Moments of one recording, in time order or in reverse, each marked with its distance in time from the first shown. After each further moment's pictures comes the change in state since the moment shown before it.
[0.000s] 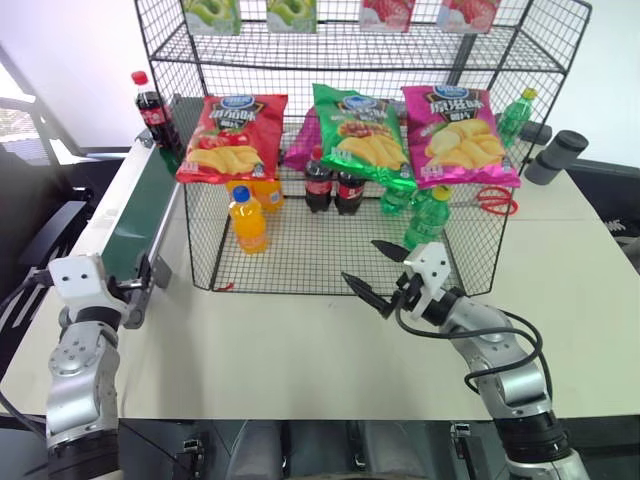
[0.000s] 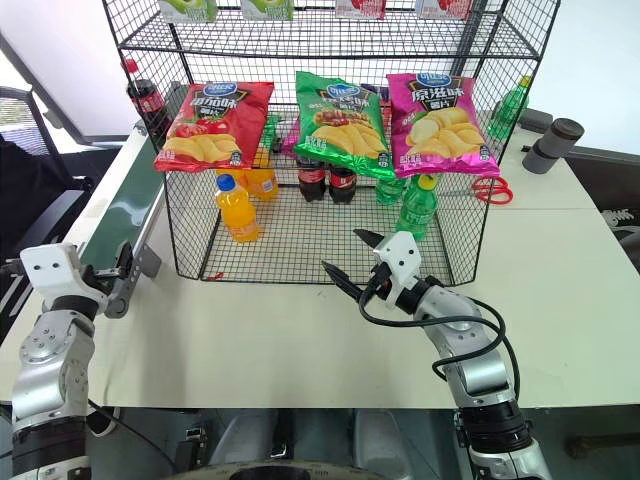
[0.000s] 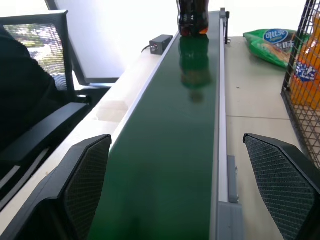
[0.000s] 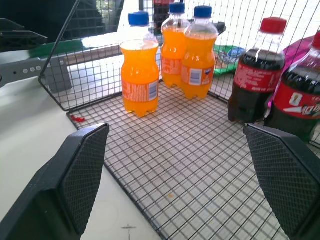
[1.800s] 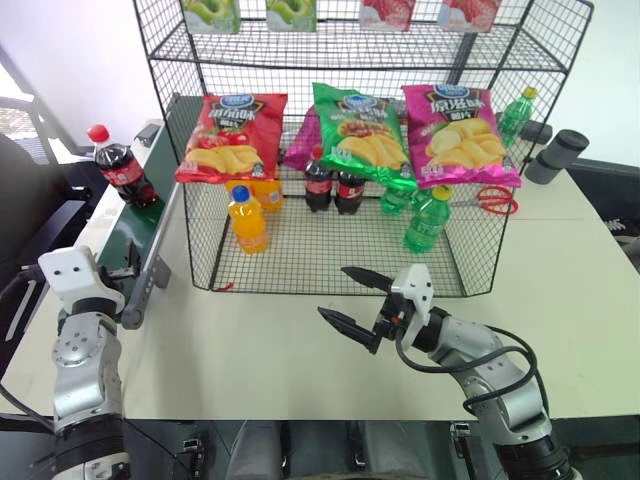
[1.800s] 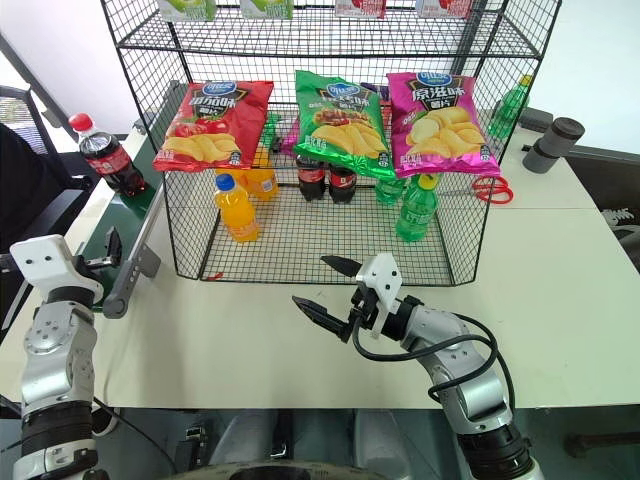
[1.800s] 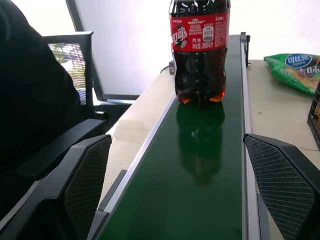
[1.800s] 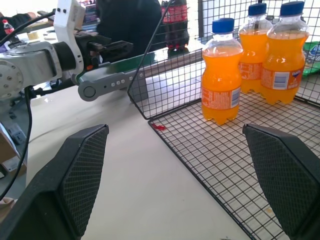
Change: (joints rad) left arm -0.089 0.012 0.008 0.142 -0.002 -0.118 0.049; right arm 0.110 -0.010 0.087 -0.133 0.115 0.078 0.122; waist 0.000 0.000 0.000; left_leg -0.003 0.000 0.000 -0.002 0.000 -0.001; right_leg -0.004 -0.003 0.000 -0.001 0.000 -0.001
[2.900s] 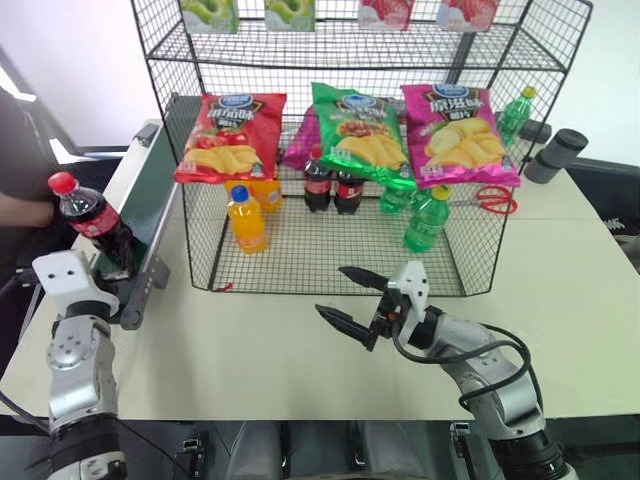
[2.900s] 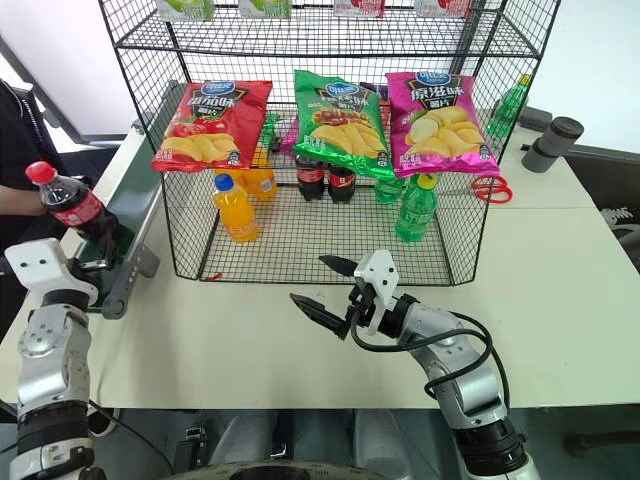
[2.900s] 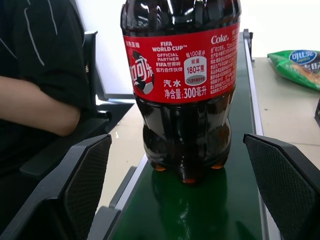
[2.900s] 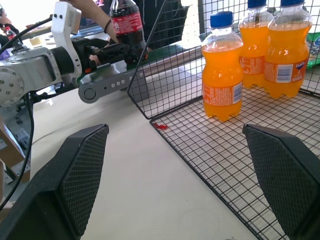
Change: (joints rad) left arm 0.005 0.007 0.015 0.057 0.007 -0.043 -0.035; right arm -0.028 0.020 0.001 0.020 0.020 0.045 -0.007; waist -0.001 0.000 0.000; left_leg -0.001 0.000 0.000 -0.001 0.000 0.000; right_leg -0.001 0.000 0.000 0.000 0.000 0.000
